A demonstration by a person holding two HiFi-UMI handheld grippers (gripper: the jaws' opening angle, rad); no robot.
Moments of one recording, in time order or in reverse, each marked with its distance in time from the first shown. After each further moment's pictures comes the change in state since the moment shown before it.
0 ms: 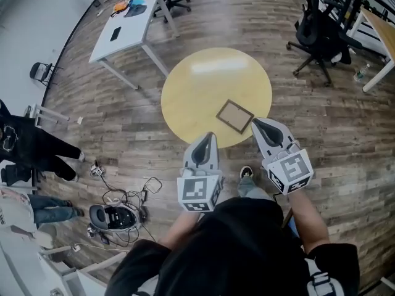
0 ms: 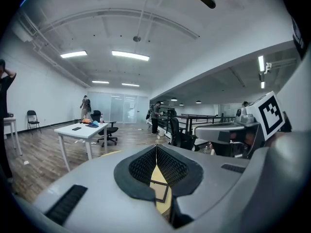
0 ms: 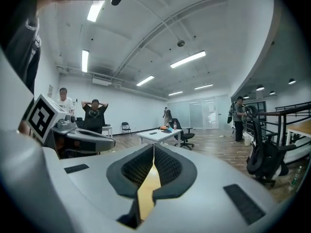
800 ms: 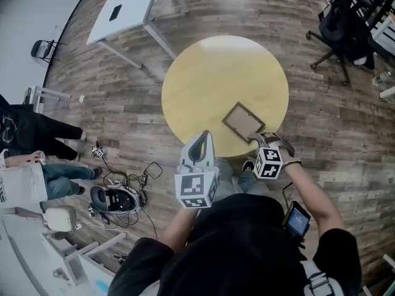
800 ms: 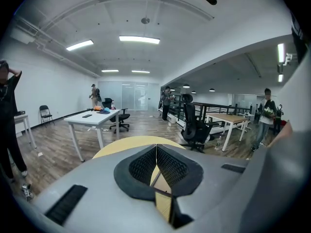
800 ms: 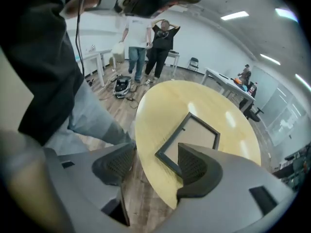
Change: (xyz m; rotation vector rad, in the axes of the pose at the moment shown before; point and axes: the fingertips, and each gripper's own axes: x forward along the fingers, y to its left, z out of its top) left arm 0.116 0.068 -0.061 -0.031 0.166 0.142; right arm 0.094 -0.006 -0.335 -0.647 0.749 0.726
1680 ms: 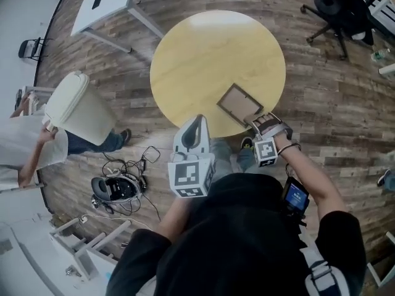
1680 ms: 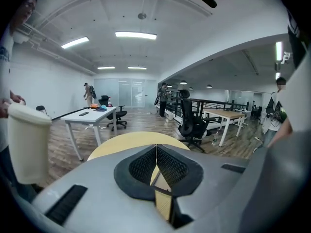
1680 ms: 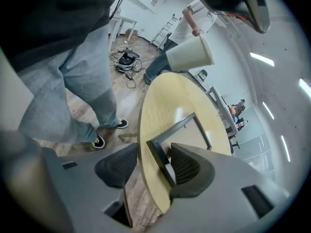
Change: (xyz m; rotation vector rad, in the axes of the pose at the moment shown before) left arm 0.005 0.006 -0.015 0.028 0.041 -0.030; right arm 0.037 0.001 -0.019 -0.406 0.113 -0.259
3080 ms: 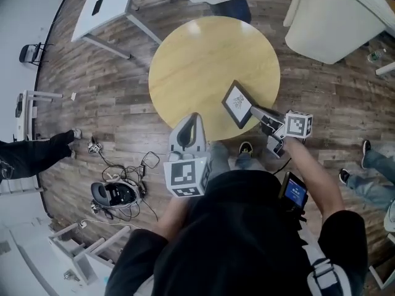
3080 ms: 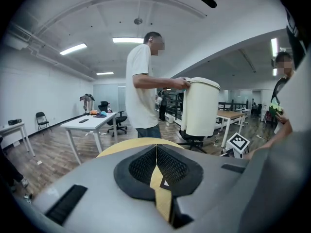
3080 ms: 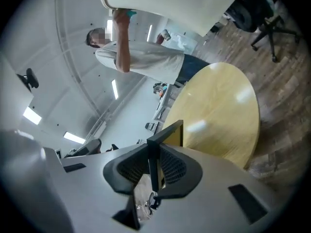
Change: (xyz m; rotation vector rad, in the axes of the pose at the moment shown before) left arm -0.005 -0.004 0.023 0.035 -0.042 0.007; right arm -0.101 -0.122 -0.048 2.020 -0.926 0.228
